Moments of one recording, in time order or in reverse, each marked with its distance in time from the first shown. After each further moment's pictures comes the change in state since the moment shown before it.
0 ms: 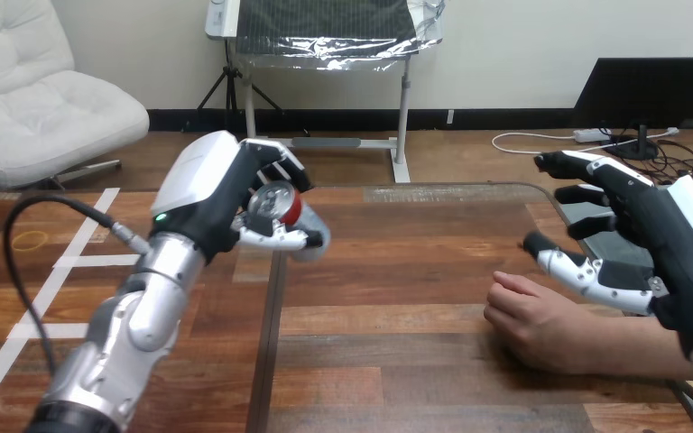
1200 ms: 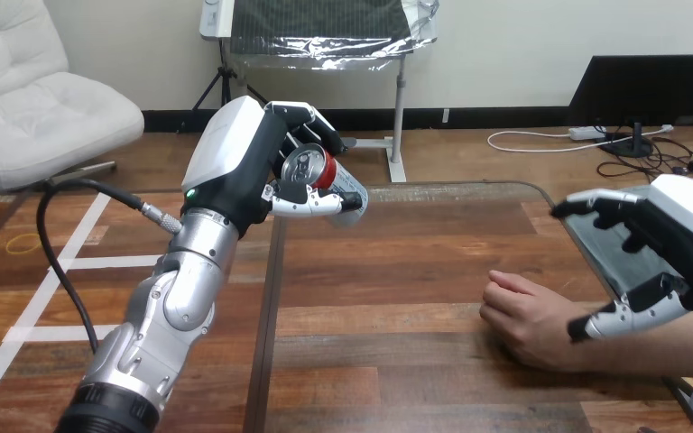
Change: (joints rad) left arm -0.057 -0.107 0.022 -0.009 -0.011 0.002 0.050; right arm -0.109 -0.398 0.007 0.120 -0.215 0.000 0.293
